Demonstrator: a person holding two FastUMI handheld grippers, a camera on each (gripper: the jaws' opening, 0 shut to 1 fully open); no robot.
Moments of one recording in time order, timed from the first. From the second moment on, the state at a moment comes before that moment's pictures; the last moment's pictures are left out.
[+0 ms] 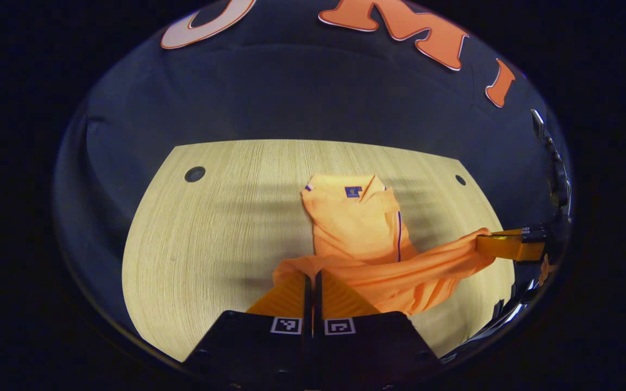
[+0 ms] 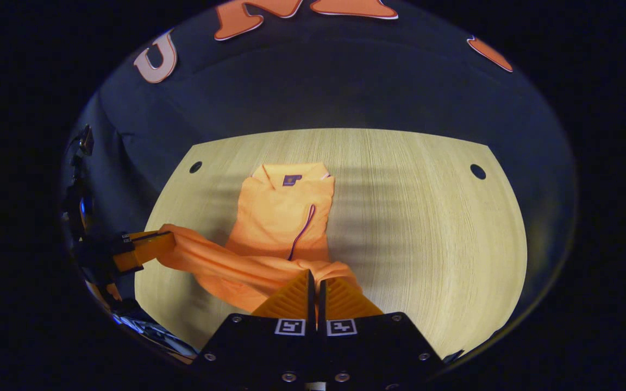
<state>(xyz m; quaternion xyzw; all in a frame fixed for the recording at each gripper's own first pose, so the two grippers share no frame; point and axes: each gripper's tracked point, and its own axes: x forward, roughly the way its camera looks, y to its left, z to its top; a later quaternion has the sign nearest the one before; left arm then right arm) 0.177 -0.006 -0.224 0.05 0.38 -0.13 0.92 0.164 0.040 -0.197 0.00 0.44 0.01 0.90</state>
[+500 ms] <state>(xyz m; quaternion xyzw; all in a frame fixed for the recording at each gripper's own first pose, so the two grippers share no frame) 0.303 -0.013 -0.228 0.09 0.36 -0.11 0.92 0.280 0.038 -0.207 0.02 0.41 0.00 0.91</state>
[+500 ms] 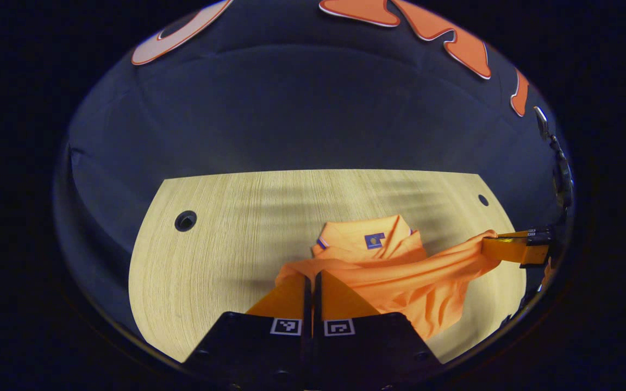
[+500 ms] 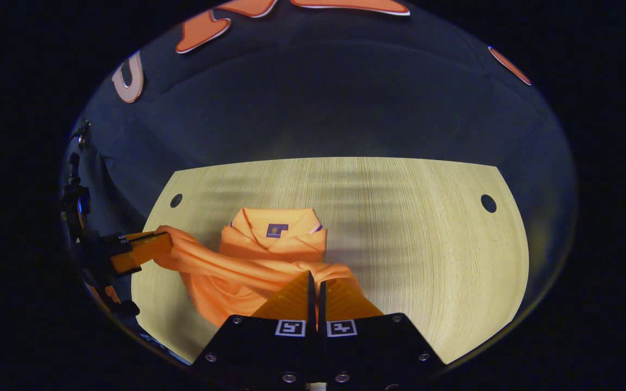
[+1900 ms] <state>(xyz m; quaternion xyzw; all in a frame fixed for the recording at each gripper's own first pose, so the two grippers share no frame) 0.282 0.011 -0.097 0.09 0.18 -0.05 0.98 0.279 0.036 -0.115 0.04 0.26 -0.02 0.96</state>
